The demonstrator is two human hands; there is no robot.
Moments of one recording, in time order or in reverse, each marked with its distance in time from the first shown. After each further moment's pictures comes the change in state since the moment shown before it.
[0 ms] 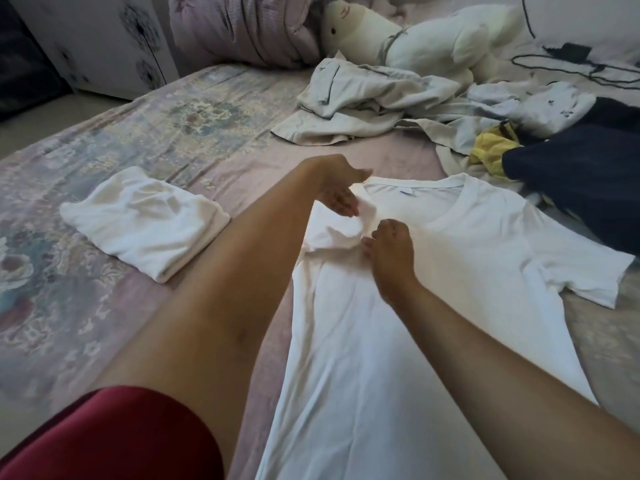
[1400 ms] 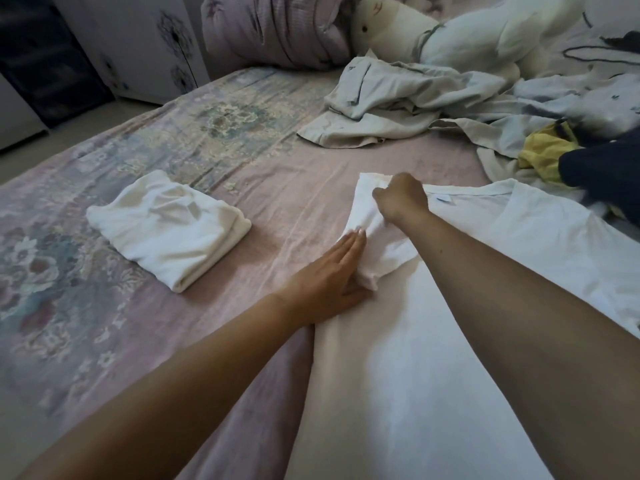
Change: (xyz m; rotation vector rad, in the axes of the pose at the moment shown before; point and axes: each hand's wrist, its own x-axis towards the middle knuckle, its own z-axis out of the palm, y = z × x) left_hand -0.051 -0.140 0.027 0.840 0.223 0.659; right_hand 0.093 -0.046 0.050 -1.007 -0.156 -0.237
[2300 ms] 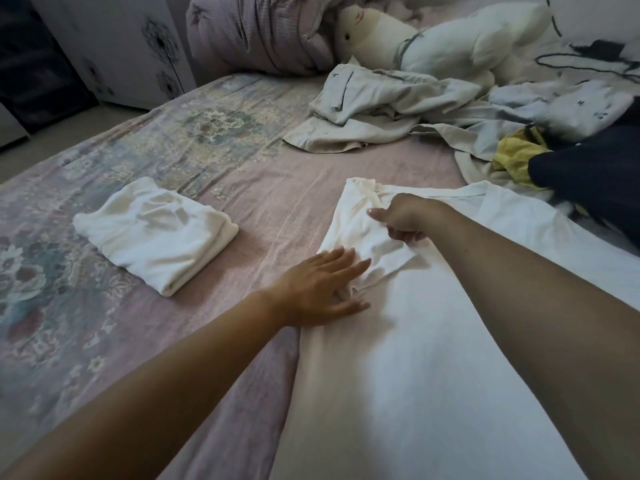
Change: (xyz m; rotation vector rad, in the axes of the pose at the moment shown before) left_hand -0.003 0.008 -0.006 0.110 -0.175 0.068; right_hand -0.017 0.024 -0.044 -0.237 -0.423 0.074
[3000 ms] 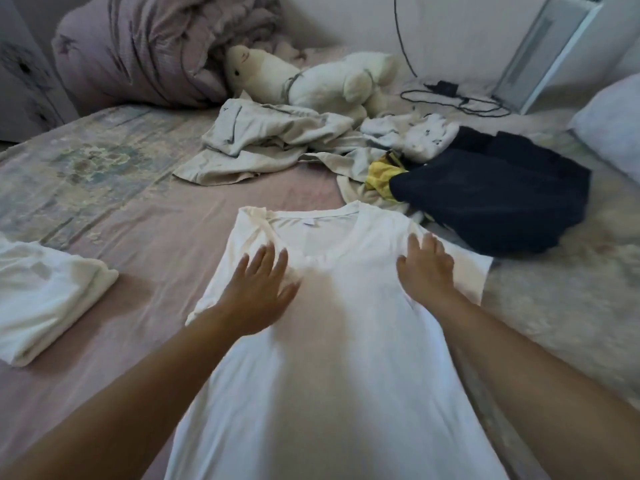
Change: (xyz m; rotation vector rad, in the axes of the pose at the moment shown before) left_hand 0.070 0.060 0.002 0.193 -0.040 -0.256; right_hand -0.057 0.200 0.004 -0.176 0.599 0.242
